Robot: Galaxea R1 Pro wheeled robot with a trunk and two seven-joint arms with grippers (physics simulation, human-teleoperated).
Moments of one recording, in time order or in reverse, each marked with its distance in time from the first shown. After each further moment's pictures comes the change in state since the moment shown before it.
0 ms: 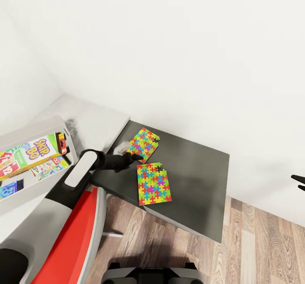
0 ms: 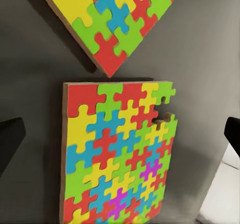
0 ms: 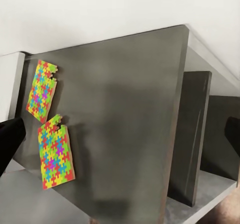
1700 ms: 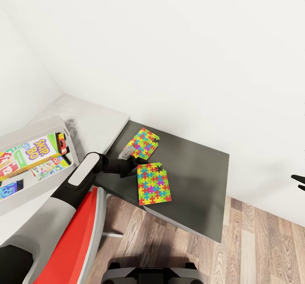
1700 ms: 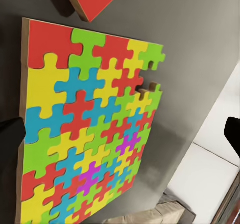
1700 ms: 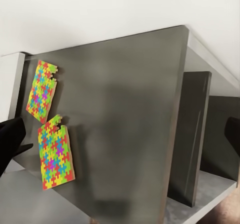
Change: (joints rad) left arm -0.010 -0.025 -0.009 0.097 0.155 0.038 0.014; right arm -0.001 0.000 0.000 0.000 0.000 0.000 0.000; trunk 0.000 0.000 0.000
